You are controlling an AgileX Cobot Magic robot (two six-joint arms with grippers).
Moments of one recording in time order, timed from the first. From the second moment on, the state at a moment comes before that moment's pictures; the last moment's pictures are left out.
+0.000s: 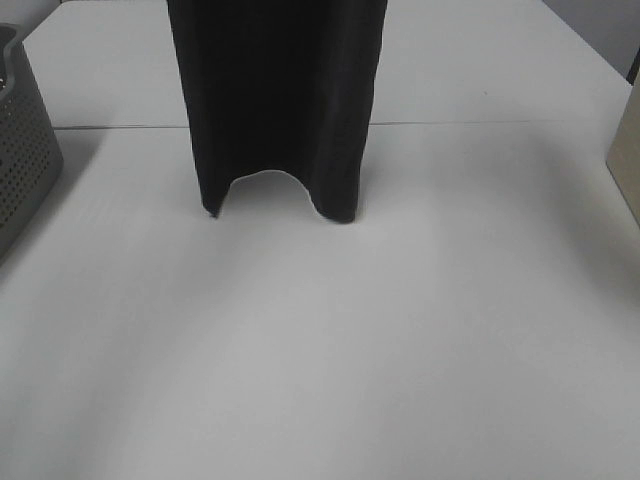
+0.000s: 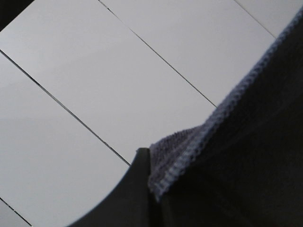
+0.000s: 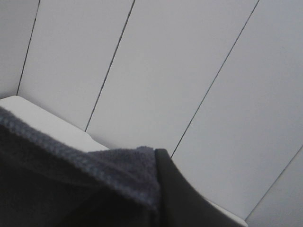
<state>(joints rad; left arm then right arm) -0.35 1.73 -1.79 0.14 -0.14 0.69 0.49 1.71 -1.96 -0.61 0.35 0.13</state>
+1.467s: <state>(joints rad) -0.25 2.40 -2.61 0.13 -0.37 0.65 0.32 2.15 -2.38 -0.60 -0.07 0.41</state>
